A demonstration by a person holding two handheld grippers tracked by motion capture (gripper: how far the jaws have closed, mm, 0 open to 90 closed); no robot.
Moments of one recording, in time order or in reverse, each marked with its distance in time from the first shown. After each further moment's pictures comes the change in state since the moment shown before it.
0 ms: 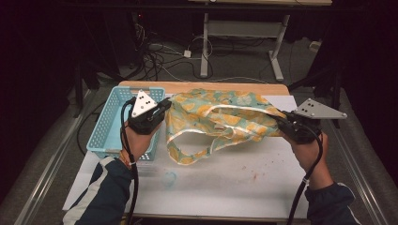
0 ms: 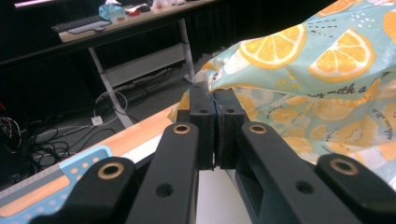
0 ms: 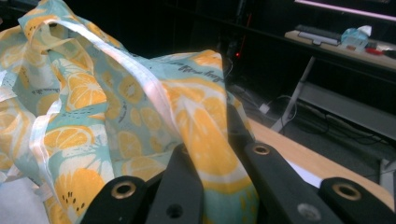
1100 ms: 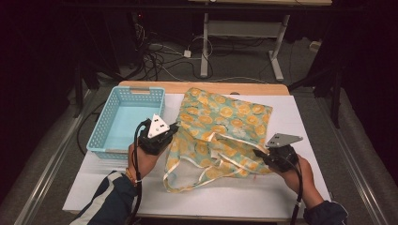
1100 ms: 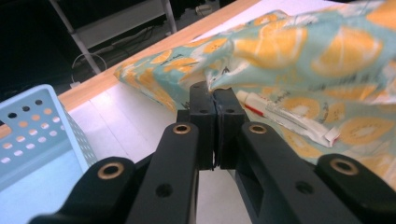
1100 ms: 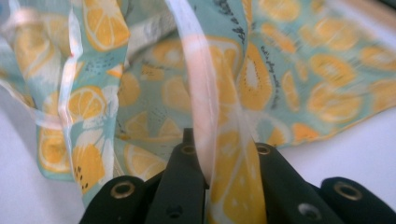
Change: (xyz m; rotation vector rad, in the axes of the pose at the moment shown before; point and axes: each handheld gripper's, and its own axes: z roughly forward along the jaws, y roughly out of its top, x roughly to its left) left arm -0.032 -0.048 0.011 0.180 -0.066 0.038; right arm 0.030 -0.089 0.024 0.426 0.119 -0.054
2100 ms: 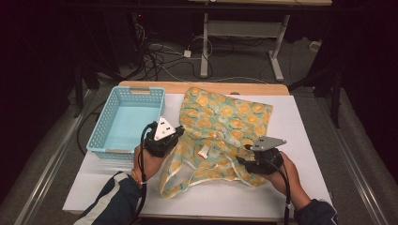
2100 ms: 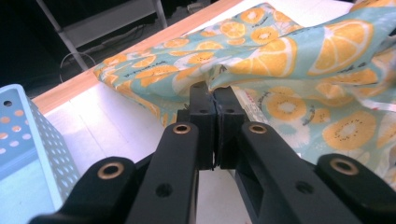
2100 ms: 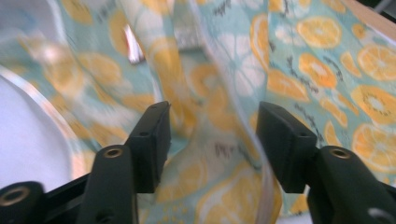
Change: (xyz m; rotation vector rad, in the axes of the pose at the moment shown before) left arm -0.012 -0.007 0.012 0.011 -0.023 0.018; right arm 0.033 0.008 0.030 0.008 0.017 -0.066
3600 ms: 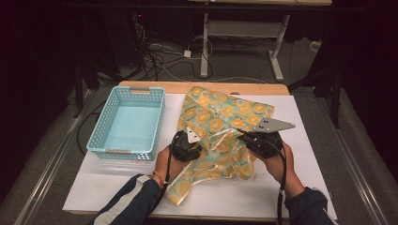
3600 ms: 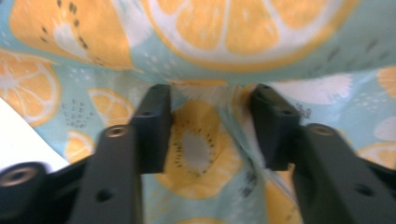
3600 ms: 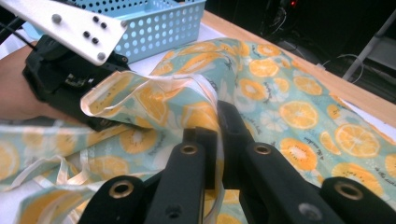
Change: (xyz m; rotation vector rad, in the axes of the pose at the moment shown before) left arm -0.033 -0.026 0.092 0.279 -0.020 0.034; right arm -0.014 0.050 -0.019 -0.225 0.034 0.084
